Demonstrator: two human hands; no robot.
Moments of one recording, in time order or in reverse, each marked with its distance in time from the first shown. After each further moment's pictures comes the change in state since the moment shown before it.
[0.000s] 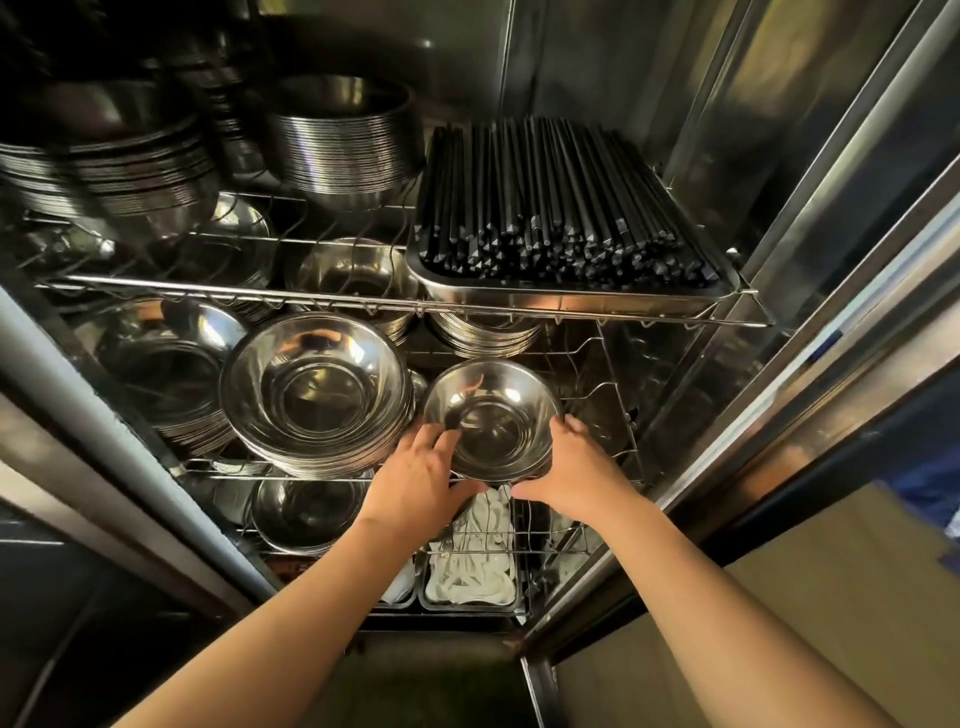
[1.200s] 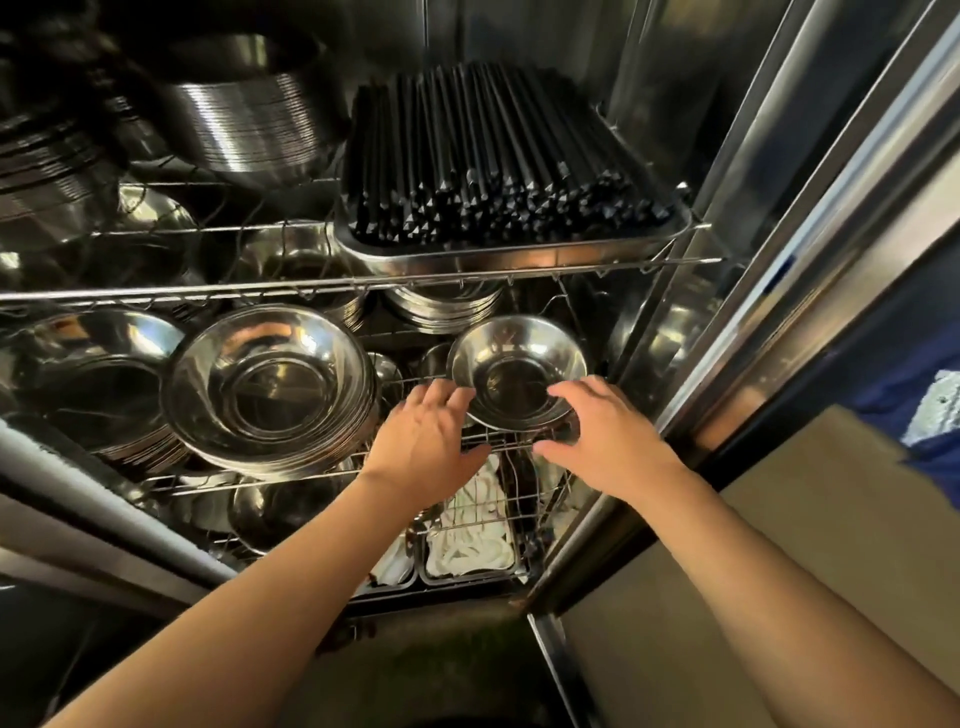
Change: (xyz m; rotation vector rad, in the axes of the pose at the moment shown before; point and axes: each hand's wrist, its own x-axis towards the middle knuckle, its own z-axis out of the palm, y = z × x) left_hand 0.024 0.030 -0.017 0.109 -0.018 0.219; right_hand -0.034 0.035 -0.023 -0.044 0.219 -0.122
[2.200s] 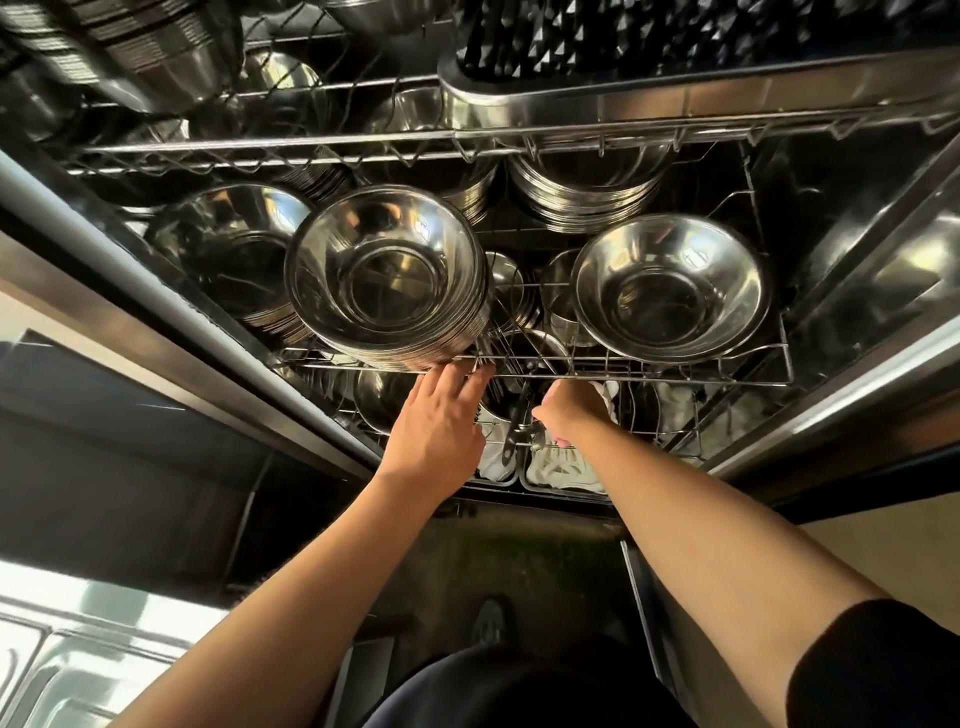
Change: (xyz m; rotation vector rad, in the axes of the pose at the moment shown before) left_hand -0.093 -0.044 0.040 0.081 -0.046 -0.319; right_hand 0.075 -0.048 0.210 0.174 -0.456 0.338
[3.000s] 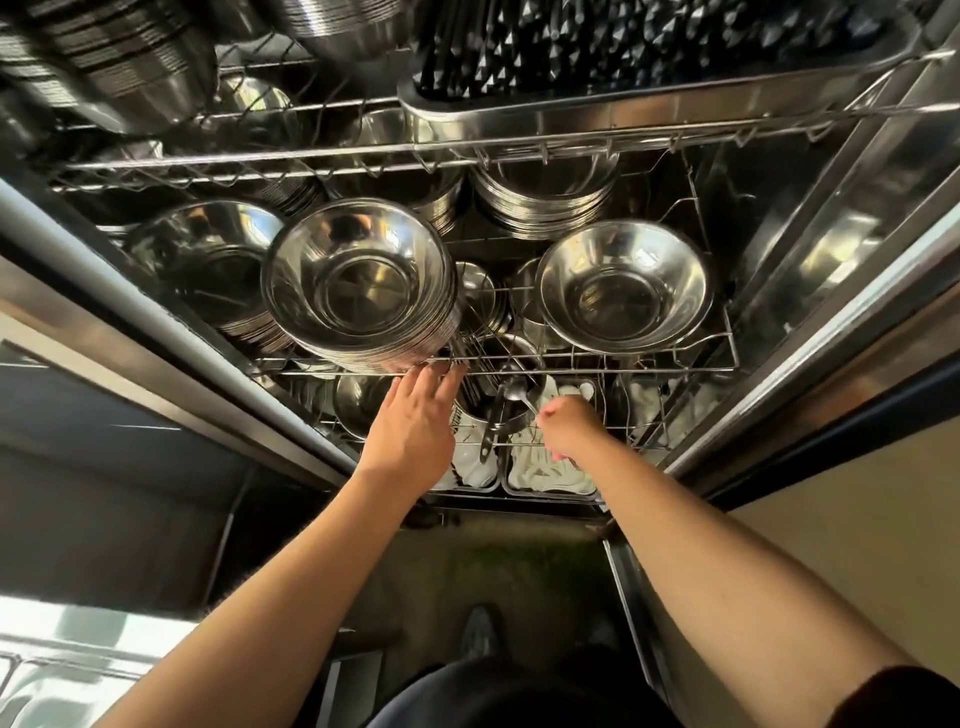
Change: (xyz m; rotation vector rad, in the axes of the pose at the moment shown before) left_hand -0.001 0.000 0.002 0.050 -0.022 0.003; right_hand -0.033 0.039 -0.013 0.276 -0.041 0.016
